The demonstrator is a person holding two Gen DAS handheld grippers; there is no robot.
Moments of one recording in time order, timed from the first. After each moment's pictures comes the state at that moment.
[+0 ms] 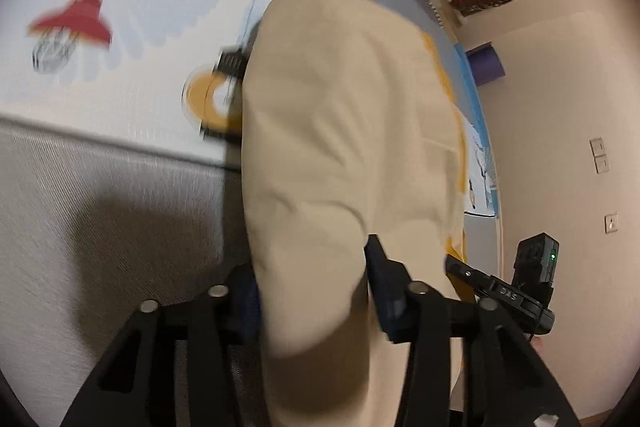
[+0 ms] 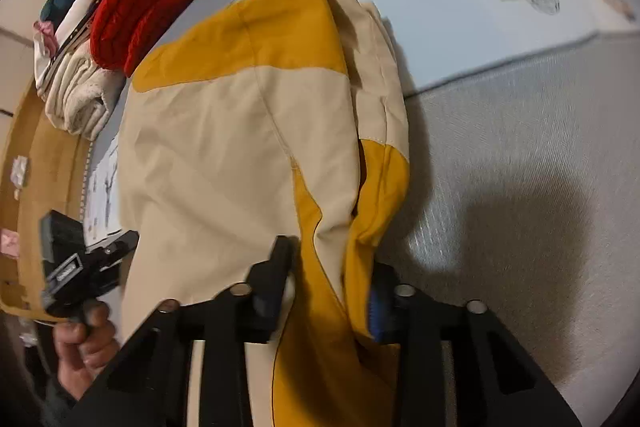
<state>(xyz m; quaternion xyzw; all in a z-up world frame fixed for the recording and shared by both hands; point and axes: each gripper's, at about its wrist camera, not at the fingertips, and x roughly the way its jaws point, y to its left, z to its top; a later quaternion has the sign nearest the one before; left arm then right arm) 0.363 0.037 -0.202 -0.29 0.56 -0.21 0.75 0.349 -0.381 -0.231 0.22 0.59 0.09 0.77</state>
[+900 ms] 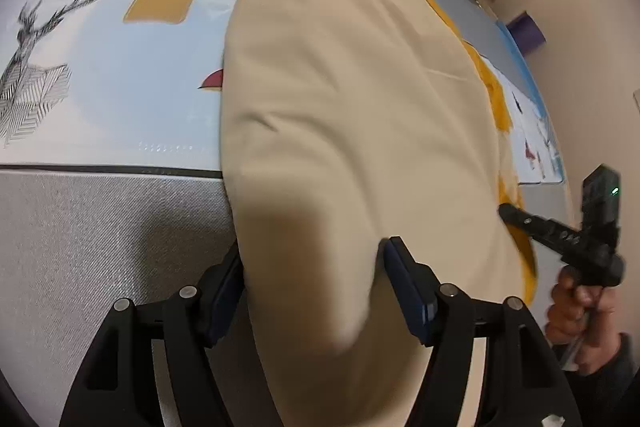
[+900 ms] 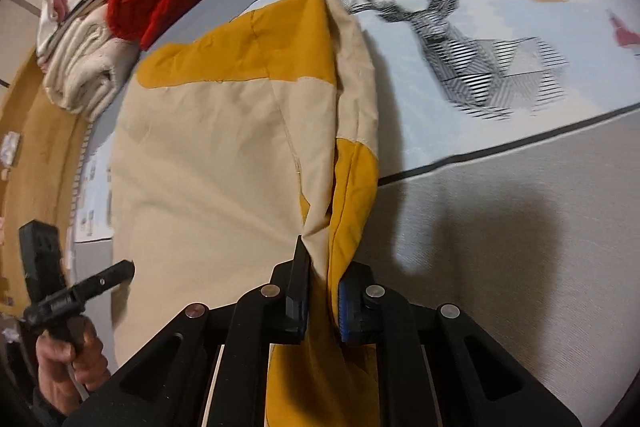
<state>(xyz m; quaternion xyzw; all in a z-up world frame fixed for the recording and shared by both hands) 0.338 0.131 -0.207 -0.16 0.58 -0.15 0.78 0.380 -0.213 -0.226 0.19 0.59 0.09 0.78</state>
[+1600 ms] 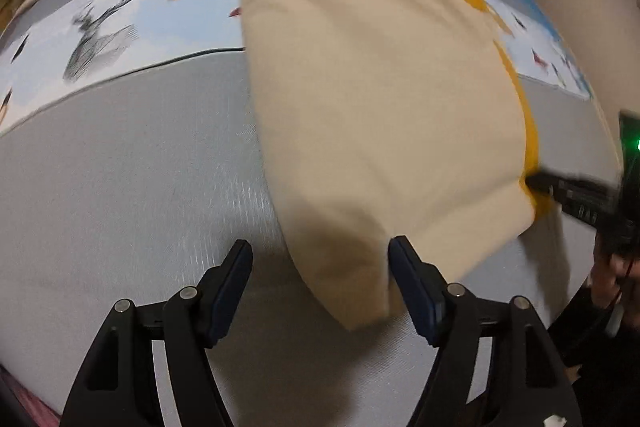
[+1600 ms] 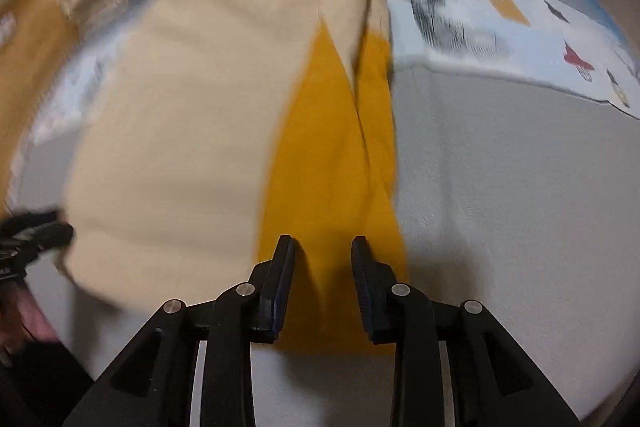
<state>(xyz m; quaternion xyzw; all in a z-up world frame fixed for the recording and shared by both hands) 0.197 0.111 -0.174 -0.04 0.60 -0.11 0.79 0.243 -0.199 -0.211 0.00 0.60 0.07 0.79</state>
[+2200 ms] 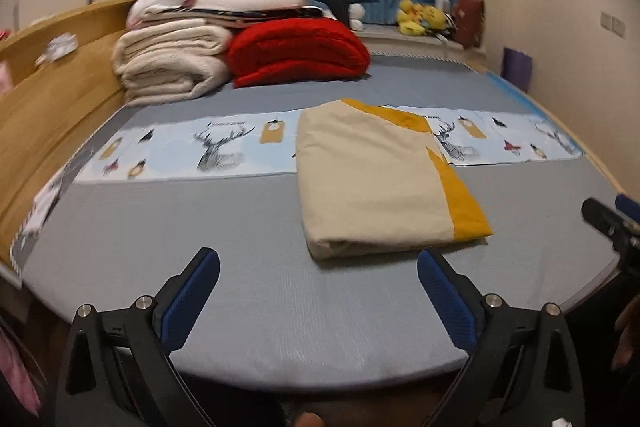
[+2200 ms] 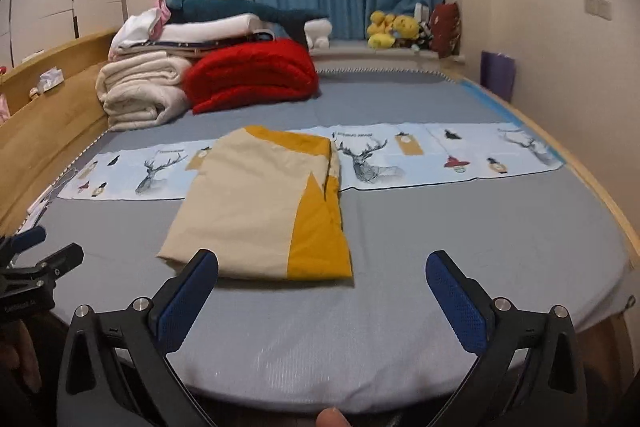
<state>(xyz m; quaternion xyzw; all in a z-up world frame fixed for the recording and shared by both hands) -0.022 0.074 -0.023 0.00 0.35 0.01 0.94 0.003 -0.197 -0.014 0.01 0.33 0.01 0.95</state>
